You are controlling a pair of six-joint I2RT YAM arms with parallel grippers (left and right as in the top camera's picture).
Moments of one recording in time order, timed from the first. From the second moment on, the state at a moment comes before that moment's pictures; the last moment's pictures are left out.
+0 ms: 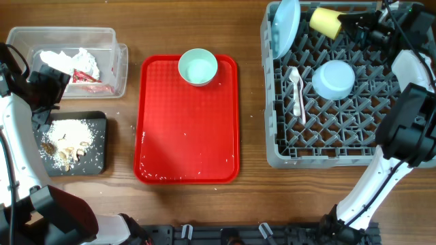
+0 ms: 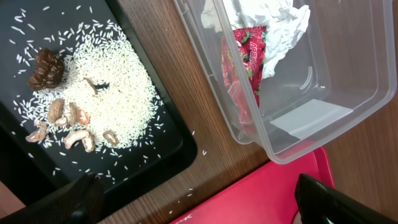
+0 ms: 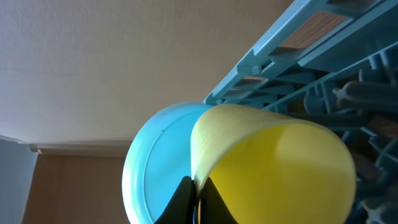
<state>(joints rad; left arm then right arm) 0.50 1.60 1.48 -1.06 0.08 -0.68 -0.39 2.29 1.73 -0.07 -1.14 0.81</state>
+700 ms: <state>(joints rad) 0.50 1.60 1.48 -1.06 0.08 -0.68 -0.54 2.03 1.73 -0.58 -0.70 0.56</state>
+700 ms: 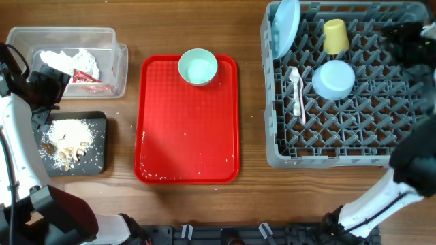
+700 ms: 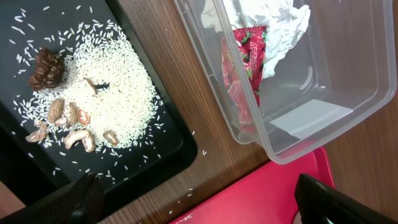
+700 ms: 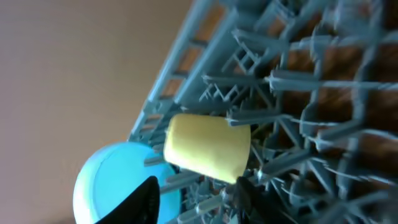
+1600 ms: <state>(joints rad) 0.50 1.60 1.48 -1.06 0.08 -0.68 -0.11 2.14 1.74 -0.35 -0.02 0.26</state>
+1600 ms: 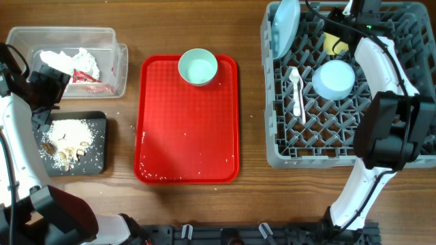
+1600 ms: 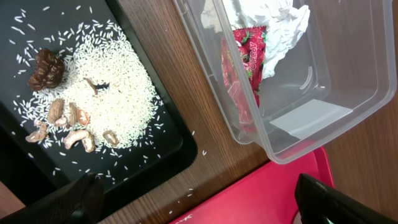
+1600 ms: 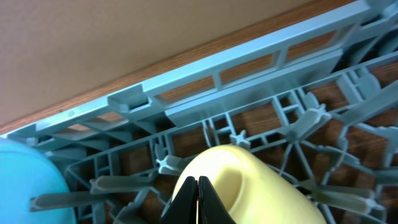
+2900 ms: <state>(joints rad) 0.50 1.60 1.48 -1.06 0.08 -0.68 -0.12 2.15 1.74 -0.38 -0.06 0.23</state>
